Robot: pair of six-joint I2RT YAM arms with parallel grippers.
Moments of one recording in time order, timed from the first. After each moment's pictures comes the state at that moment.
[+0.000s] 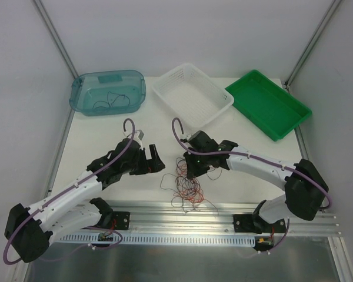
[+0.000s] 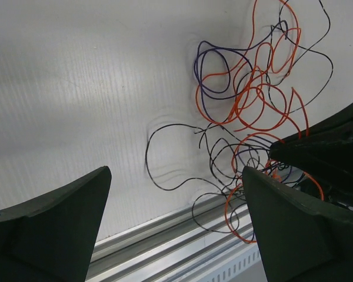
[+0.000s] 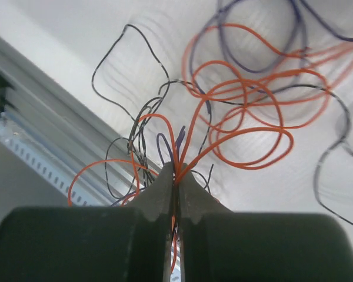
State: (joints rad) left arm -0.69 0.89 0.60 -0.45 0.02 -0.77; right arm 0.91 1.46 0.98 -0.56 -0.21 0.44
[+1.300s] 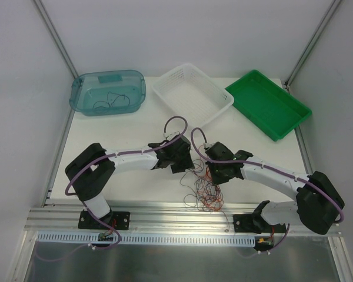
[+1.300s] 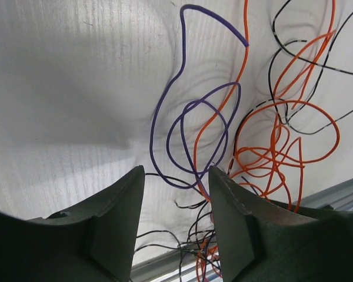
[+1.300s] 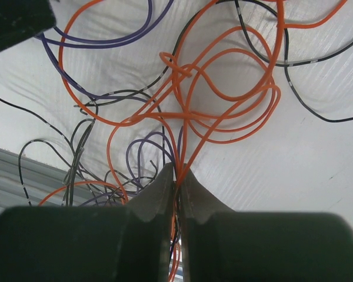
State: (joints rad) left arm -0.92 1.68 0.96 -0.24 -0.04 -1.12; right arm 0.81 1.29 0.72 -0.66 0.04 0.46
